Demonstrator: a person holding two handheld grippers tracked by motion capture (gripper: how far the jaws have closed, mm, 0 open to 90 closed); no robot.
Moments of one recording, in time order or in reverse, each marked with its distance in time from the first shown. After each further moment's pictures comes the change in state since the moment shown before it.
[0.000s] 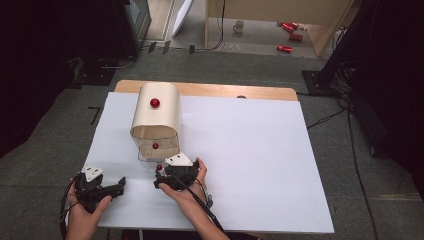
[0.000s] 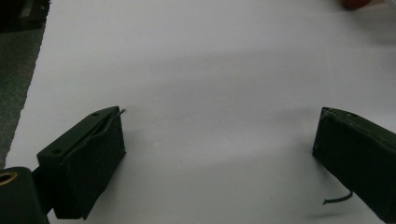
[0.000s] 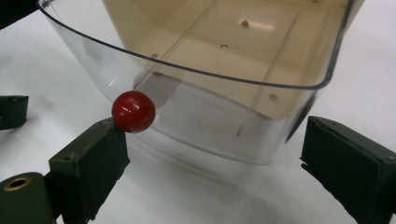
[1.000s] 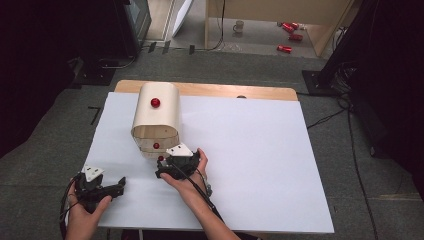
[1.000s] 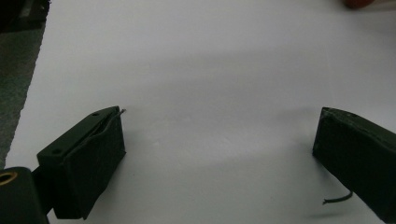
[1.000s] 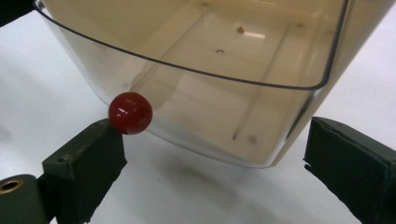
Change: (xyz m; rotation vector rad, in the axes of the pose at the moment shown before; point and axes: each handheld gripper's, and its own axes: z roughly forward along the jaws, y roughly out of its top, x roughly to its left) left arm 0.000 0.000 0.000 0.000 0.000 0.001; right arm -0.015 0.015 0.019 -0.029 -0.015 -0.021
